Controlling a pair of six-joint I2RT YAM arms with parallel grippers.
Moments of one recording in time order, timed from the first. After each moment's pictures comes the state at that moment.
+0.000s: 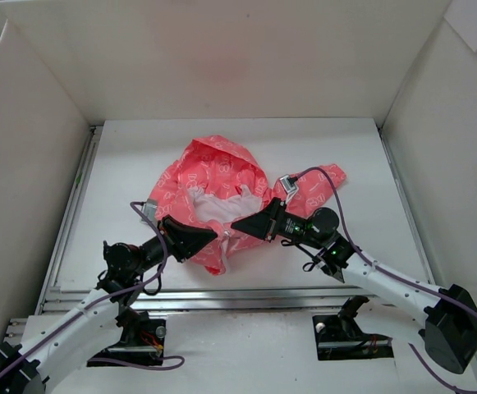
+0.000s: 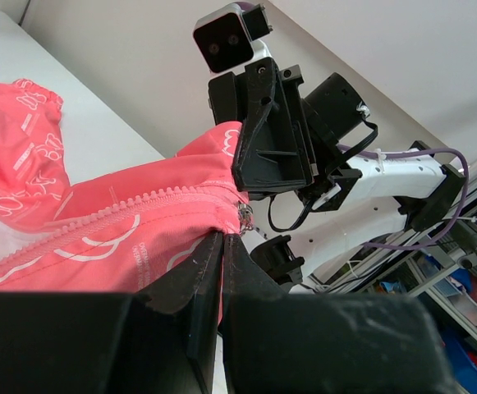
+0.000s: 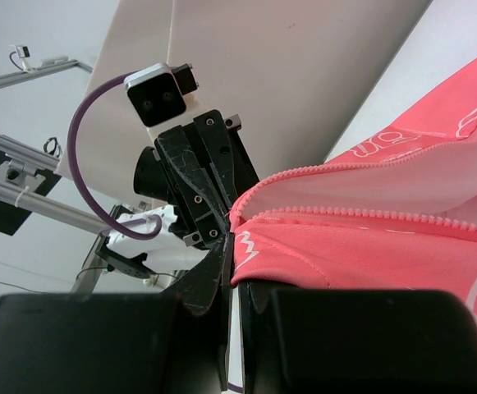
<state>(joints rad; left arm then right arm) -0.59 0.67 0.25 0.75 0.49 -0.90 0.73 1.03 0.50 0.67 -0.52 1.15</state>
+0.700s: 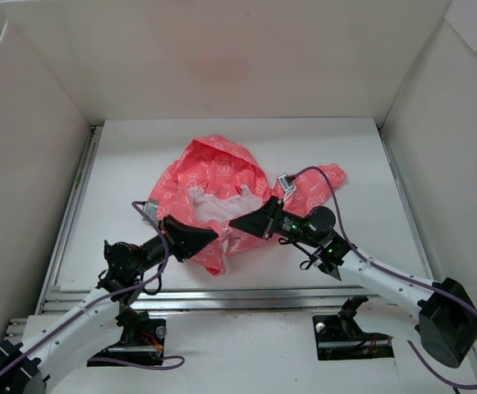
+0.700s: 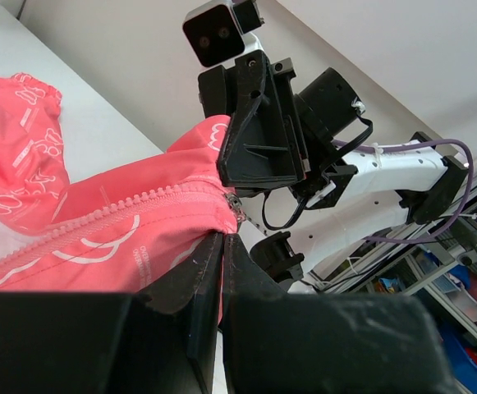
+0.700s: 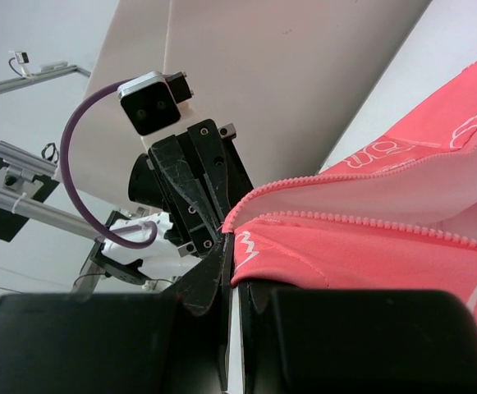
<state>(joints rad) -0.59 0.68 0.25 0.75 0.50 -0.90 0.73 1.07 0.50 0.71 -0.51 1.15</state>
